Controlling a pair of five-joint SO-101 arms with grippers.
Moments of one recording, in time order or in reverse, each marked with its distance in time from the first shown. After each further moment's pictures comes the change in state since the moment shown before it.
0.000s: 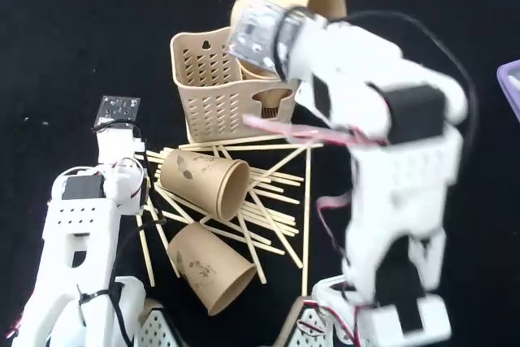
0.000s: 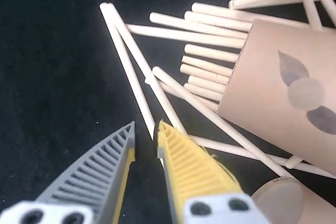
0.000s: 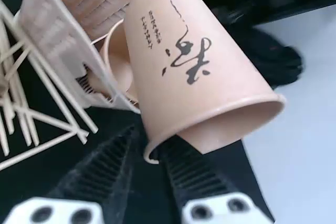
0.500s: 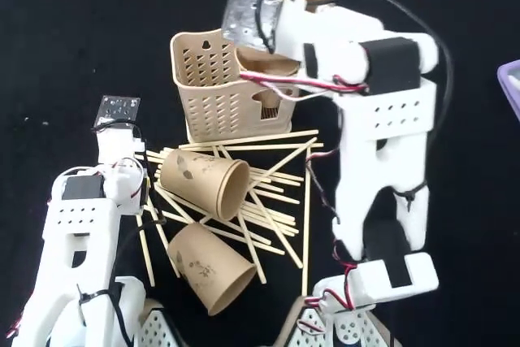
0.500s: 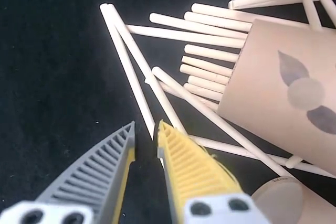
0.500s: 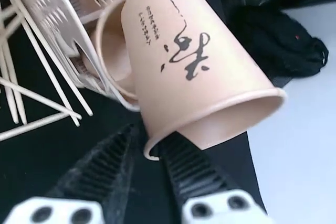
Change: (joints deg) left arm 0.0 0.0 0.0 0.0 0.0; right arm 2.8 12.3 -9.3 2.5 7.4
